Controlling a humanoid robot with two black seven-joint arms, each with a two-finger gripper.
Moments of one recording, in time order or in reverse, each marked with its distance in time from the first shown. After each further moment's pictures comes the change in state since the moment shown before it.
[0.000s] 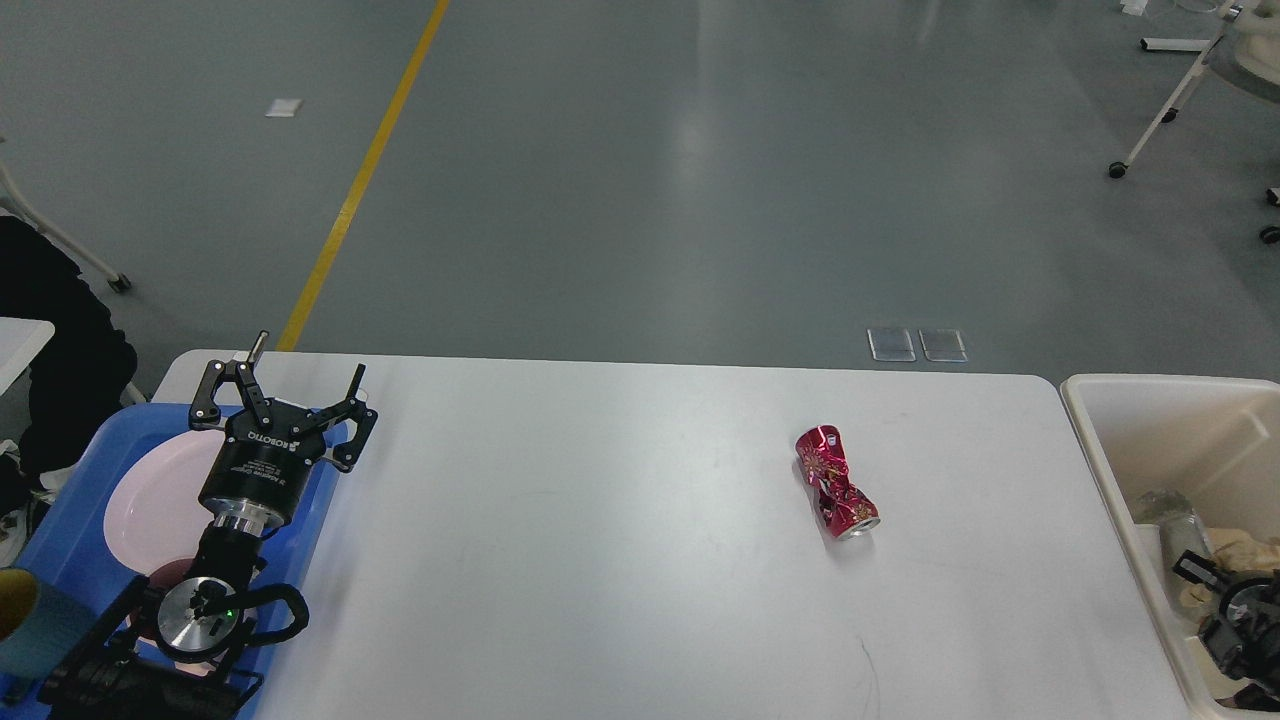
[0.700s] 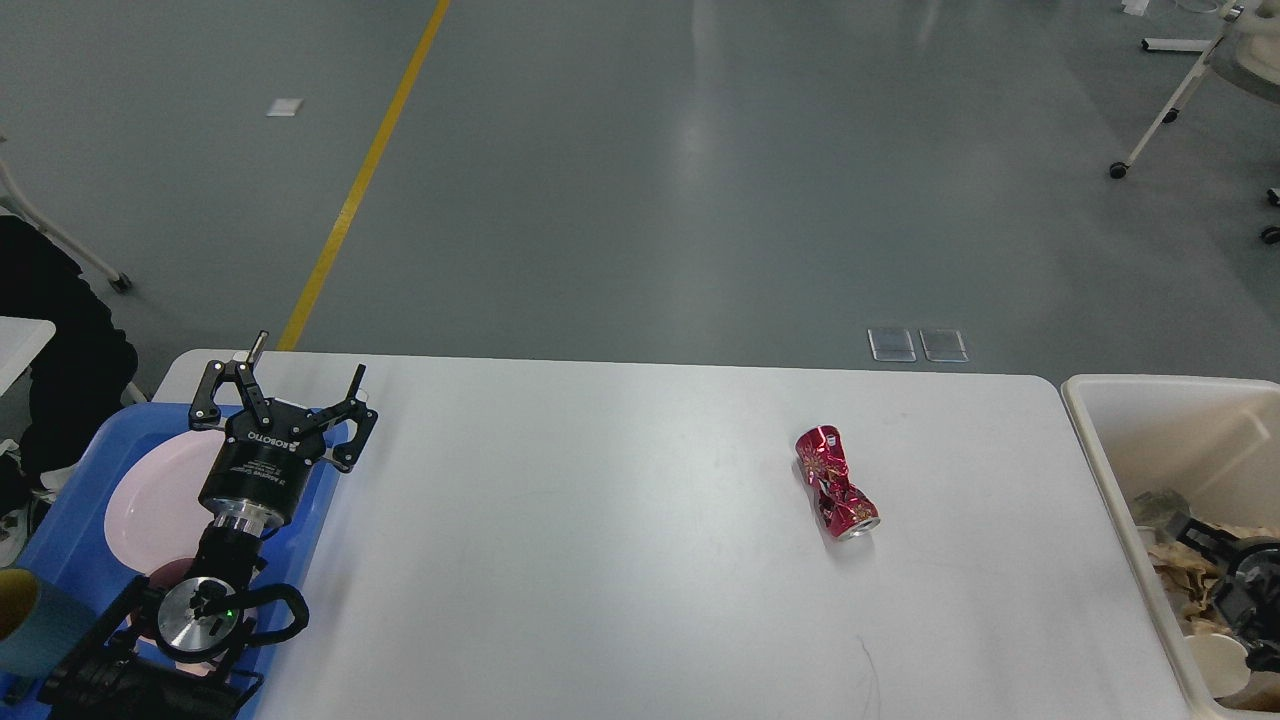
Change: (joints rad) left arm 0.000 0.000 0.000 0.000 0.000 0.000 0.000; right arm 0.153 -0.084 -0.011 0.093 -0.018 0.096 0.003
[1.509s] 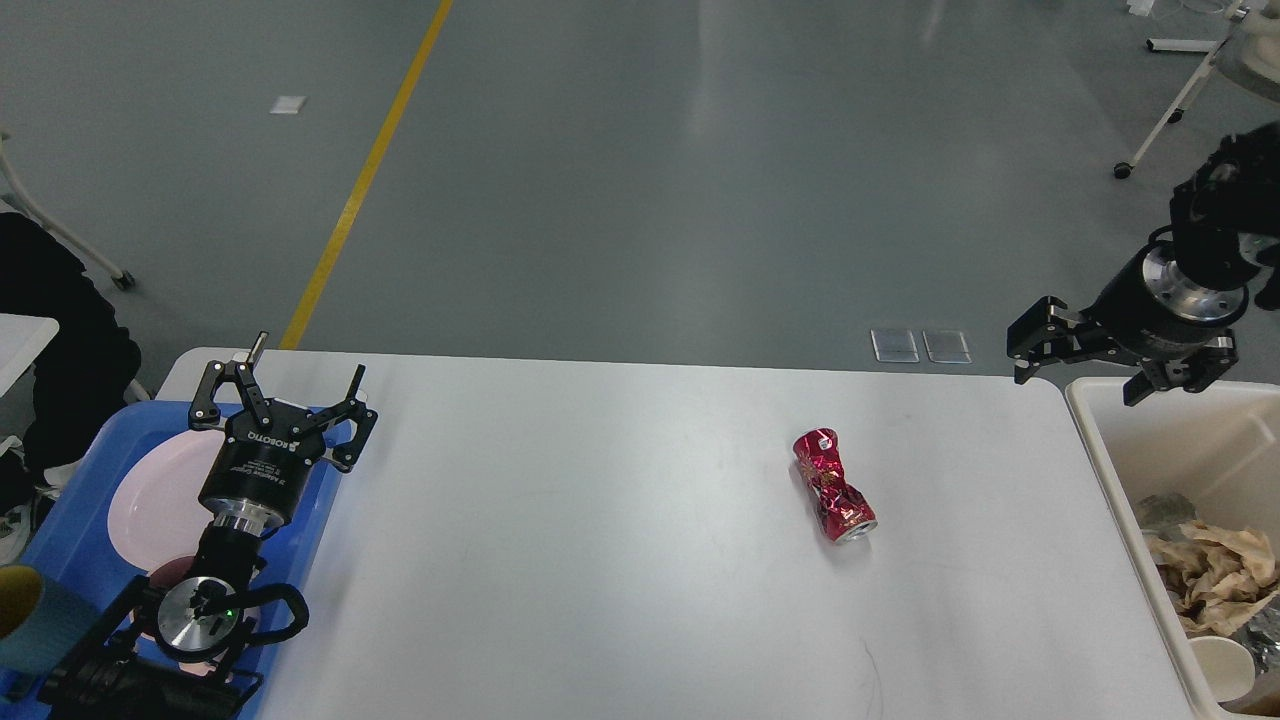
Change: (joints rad) left arm 0.000 0.000 0.000 0.000 0.001 0.000 0.000; right arm 1.207 0.007 -0.239 0.901 -0.250 0.711 -0.045
